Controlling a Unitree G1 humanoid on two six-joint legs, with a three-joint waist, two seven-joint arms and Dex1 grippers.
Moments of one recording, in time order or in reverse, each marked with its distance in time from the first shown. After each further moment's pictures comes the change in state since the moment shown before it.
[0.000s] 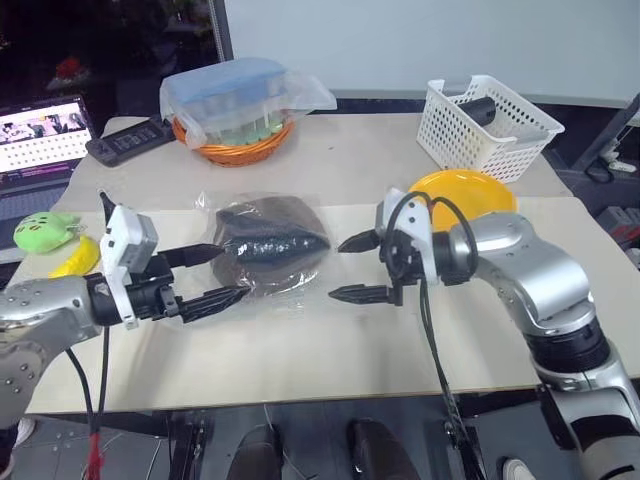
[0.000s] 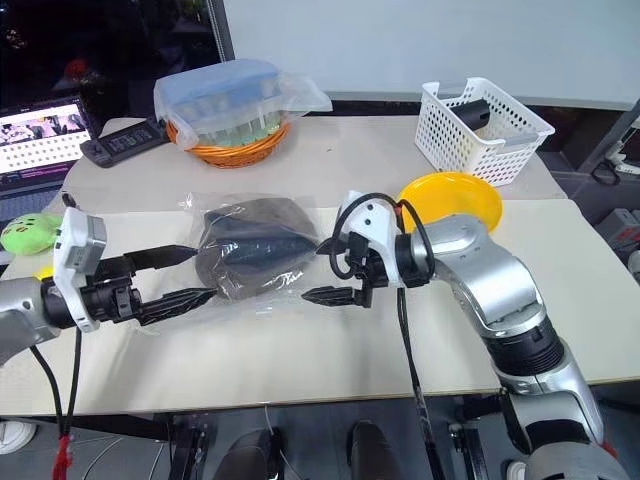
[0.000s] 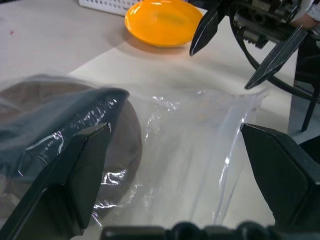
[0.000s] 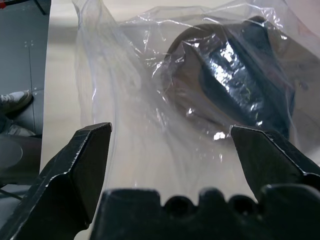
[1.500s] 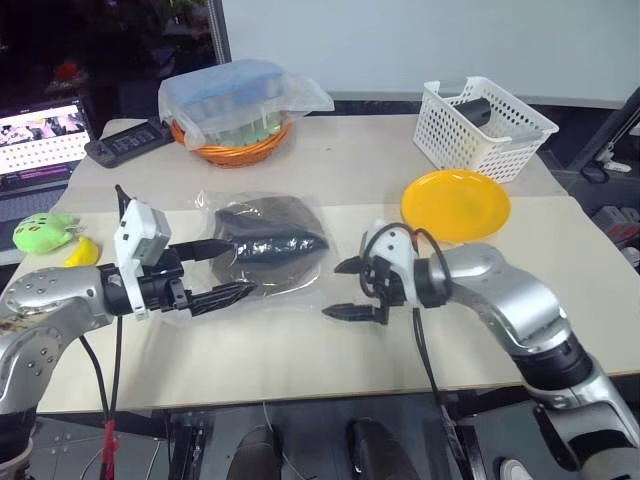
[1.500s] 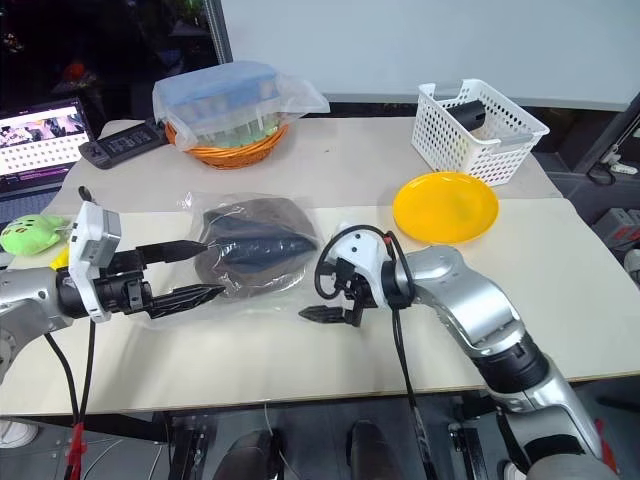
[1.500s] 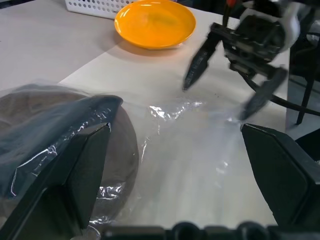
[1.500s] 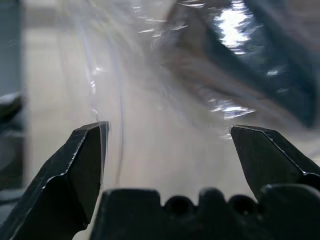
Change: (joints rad) left arm -0.113 -0.024 -0.064 0.050 0.077 0.001 -0.056; right arm 0.039 0.062 0.113 0.088 -0.069 -0.082 -0.197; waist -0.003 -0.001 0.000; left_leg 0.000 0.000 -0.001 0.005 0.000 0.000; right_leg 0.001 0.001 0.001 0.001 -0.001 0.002
